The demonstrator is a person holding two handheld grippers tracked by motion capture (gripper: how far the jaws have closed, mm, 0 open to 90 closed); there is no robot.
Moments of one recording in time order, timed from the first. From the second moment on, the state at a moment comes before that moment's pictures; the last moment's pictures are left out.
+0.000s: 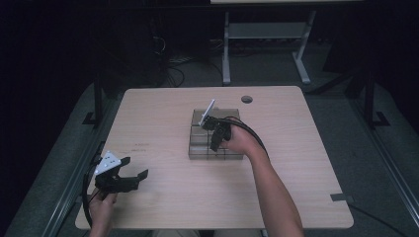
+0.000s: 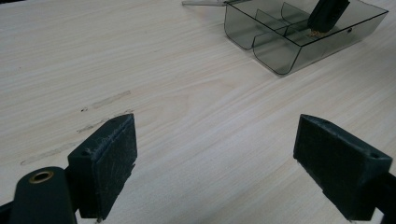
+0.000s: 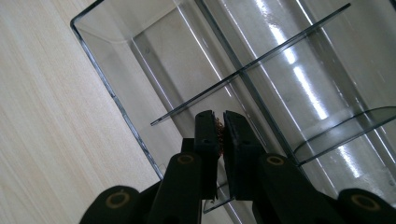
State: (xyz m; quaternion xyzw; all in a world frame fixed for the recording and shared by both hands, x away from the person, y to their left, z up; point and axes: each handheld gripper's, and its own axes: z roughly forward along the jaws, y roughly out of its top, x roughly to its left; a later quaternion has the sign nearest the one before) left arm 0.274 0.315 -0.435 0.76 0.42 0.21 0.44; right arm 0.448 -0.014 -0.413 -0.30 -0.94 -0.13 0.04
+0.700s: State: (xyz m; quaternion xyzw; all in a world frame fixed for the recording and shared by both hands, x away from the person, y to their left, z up) left arm 0.274 0.315 -0.435 0.76 0.42 0.21 0.44; right arm 0.450 -0.021 -0.420 -0.31 -0.94 -0.13 0.05
